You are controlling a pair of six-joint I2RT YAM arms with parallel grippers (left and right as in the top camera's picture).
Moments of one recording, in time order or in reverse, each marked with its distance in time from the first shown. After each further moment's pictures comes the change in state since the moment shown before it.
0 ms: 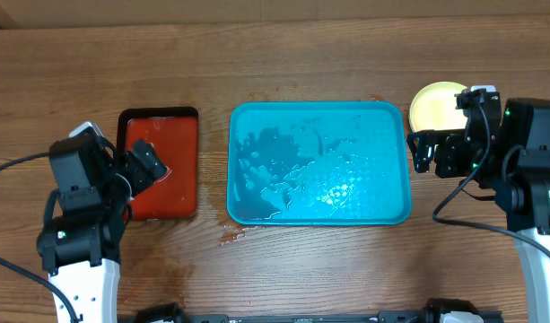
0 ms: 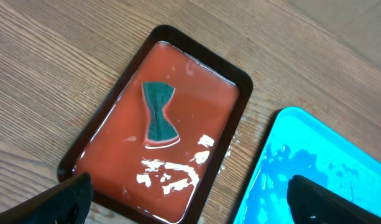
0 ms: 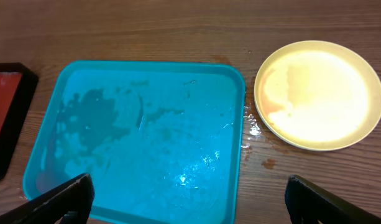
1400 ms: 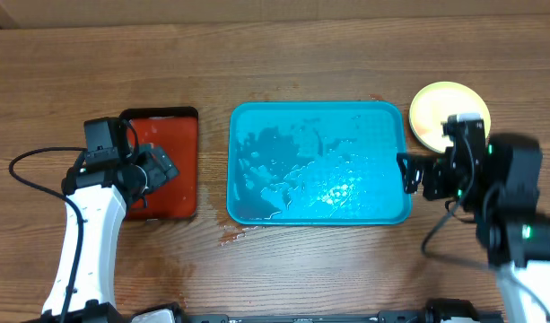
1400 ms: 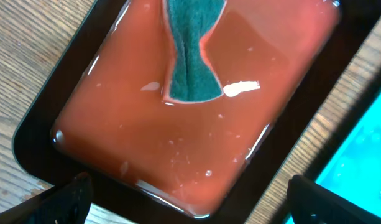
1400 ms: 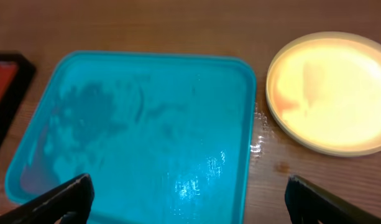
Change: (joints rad) left arm 0.000 0.381 -0.032 0.013 0.000 -0.019; right arm 0.019 -0.204 -0.333 0.246 -0.024 -0.004
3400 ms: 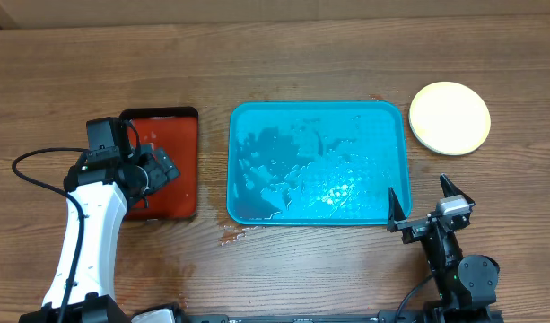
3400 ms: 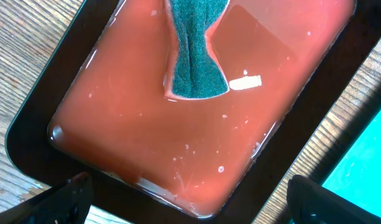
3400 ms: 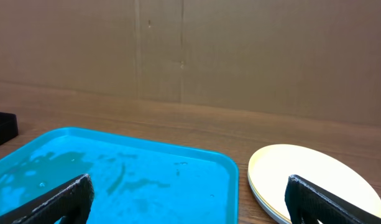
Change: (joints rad) left arm 0.000 0.019 -0.003 0.000 0.000 0.000; right arm 0.144 -0.903 -0.867 0.684 0.194 -0.002
